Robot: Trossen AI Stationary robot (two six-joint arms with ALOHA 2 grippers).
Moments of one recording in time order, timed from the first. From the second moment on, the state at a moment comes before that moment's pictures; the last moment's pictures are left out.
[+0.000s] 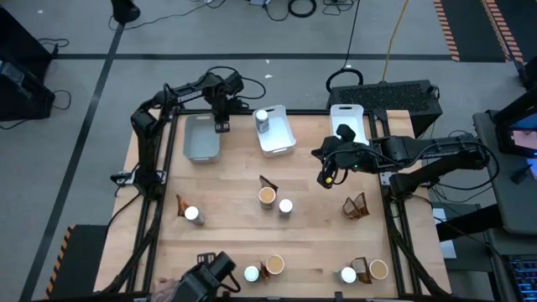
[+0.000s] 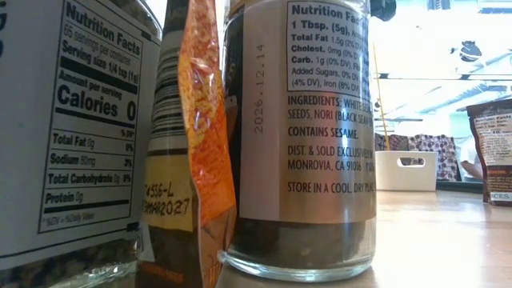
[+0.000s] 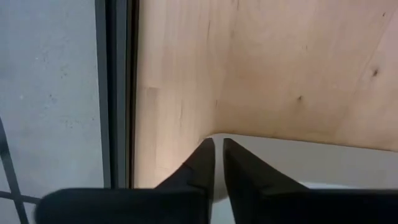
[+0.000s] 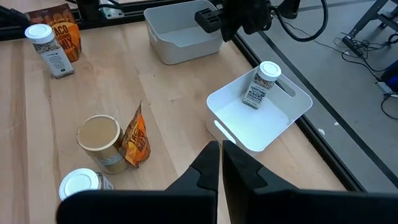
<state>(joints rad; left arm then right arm) 0.83 2.01 1.59 -1.10 -0.06 0.69 0.12 1.19 1.24 -0.76 0.50 0.31</state>
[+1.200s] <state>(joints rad) 0.64 2.00 1.59 -0.76 -0.01 0.69 0.13 1.19 1.24 -0.76 0.49 0.33</state>
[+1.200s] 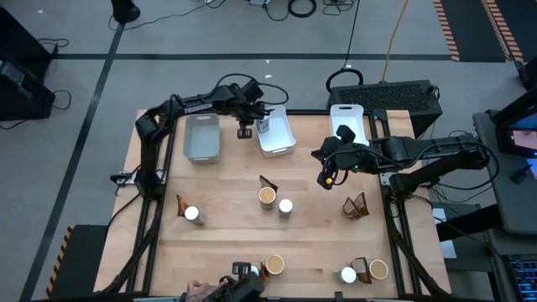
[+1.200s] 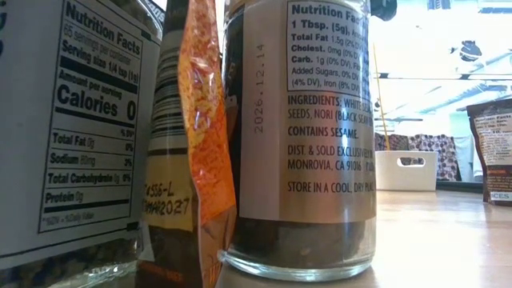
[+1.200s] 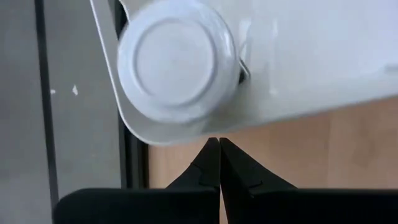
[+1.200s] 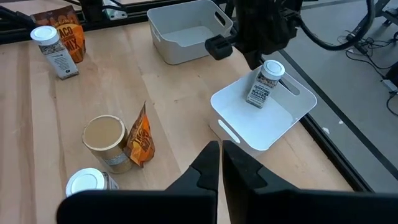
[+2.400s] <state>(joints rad) 0.35 1.39 1.47 -1.26 0.16 0.24 0.13 1.19 1.24 -0.69 0.31 0.12</state>
